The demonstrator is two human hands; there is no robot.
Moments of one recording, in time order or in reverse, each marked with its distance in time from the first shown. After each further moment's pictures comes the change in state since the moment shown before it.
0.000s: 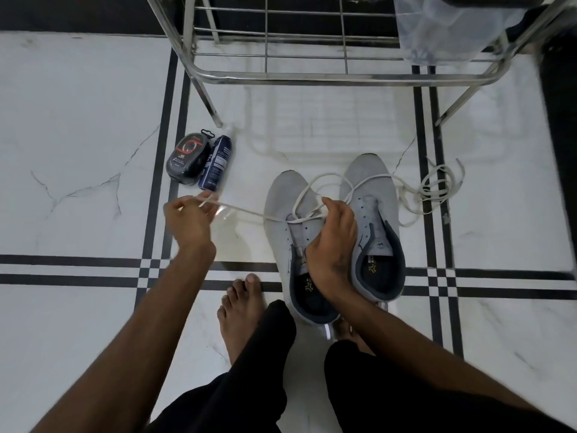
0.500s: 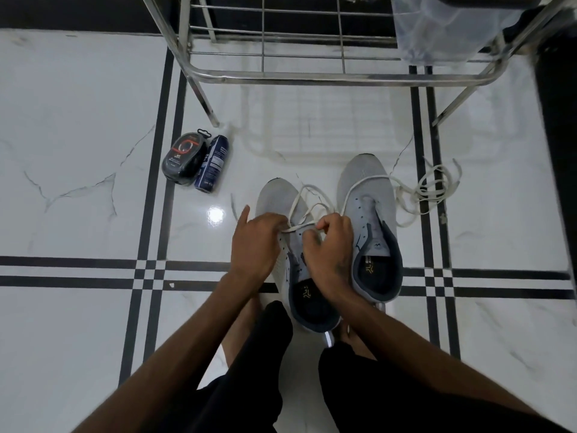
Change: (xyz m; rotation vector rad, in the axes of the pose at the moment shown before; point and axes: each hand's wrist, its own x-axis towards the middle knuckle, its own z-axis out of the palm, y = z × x) left_hand -0.052 -0.050 0.016 1.328 -0.701 0.954; right_hand -0.002 -0.001 -0.007 0.211 -0.021 0.130
